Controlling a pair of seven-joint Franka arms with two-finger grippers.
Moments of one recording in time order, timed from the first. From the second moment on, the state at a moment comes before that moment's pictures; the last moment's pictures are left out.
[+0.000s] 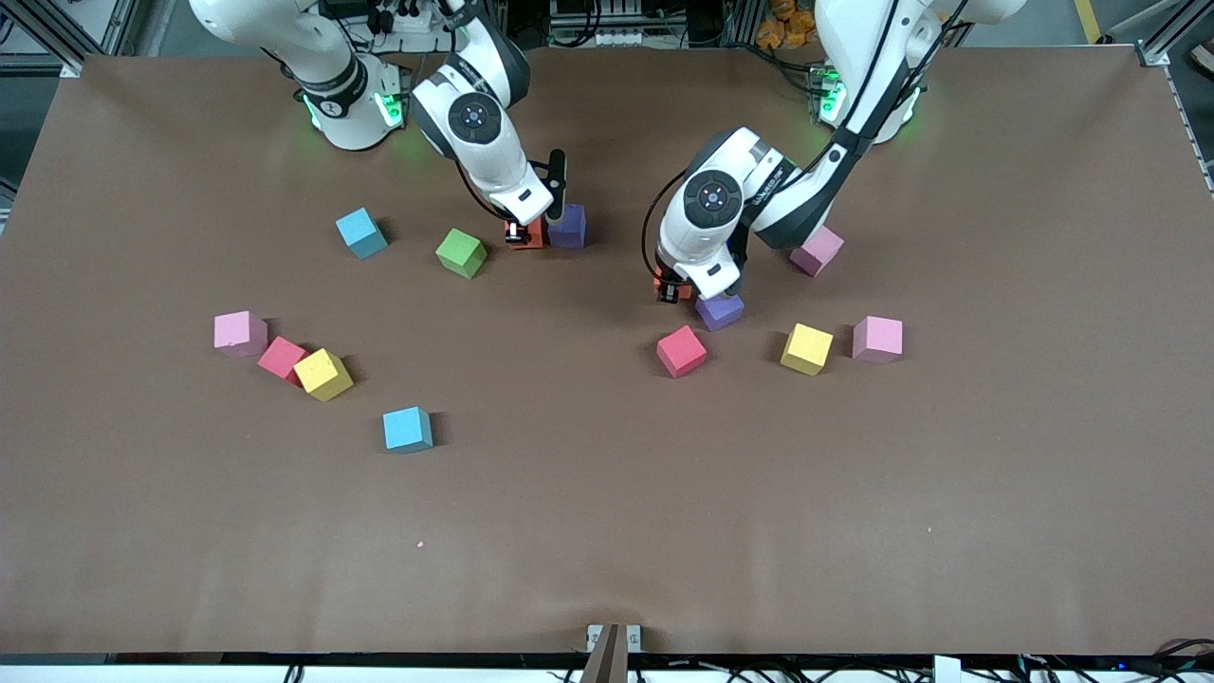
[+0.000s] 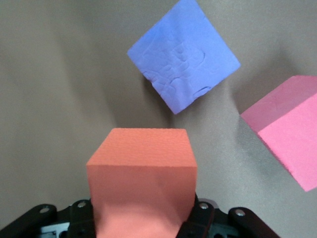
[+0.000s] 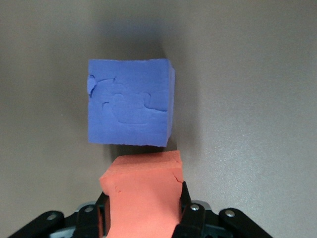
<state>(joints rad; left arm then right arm) -0.50 0.43 -0.28 -2.02 -0.11 2.36 -2.09 0.78 0.18 0.10 -2.47 0.19 2.60 -0.82</state>
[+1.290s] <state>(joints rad) -0.47 0.43 -0.27 -2.01 -0.11 2.34 -2.09 0.79 0.20 0.11 -2.47 0.19 2.63 -0.81</state>
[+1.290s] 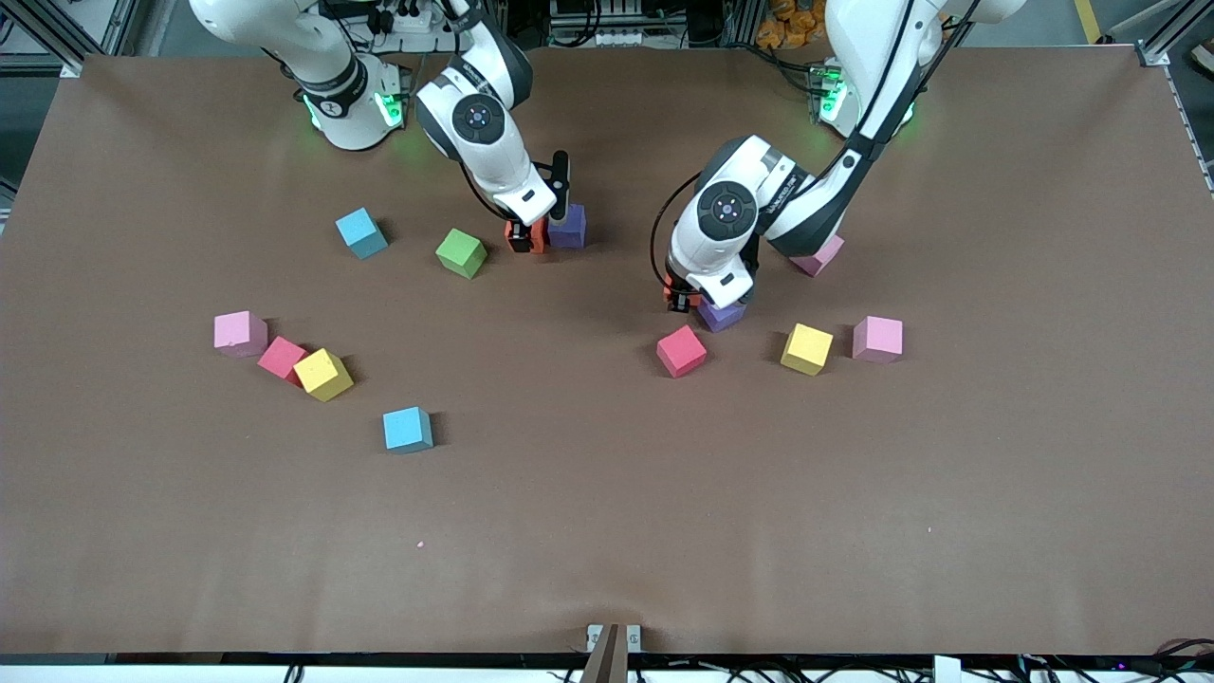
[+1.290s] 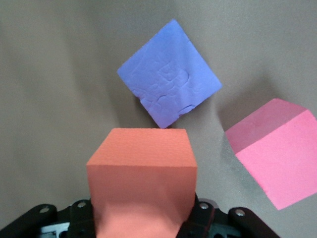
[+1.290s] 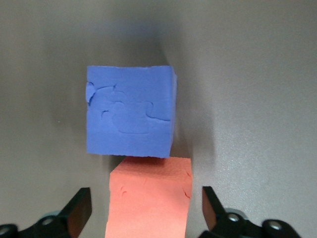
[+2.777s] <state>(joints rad) -0.67 0.47 -0.28 -1.99 -0.11 2.44 -2.43 0.62 0.02 0.09 -2.46 0.14 2.29 -0.69</state>
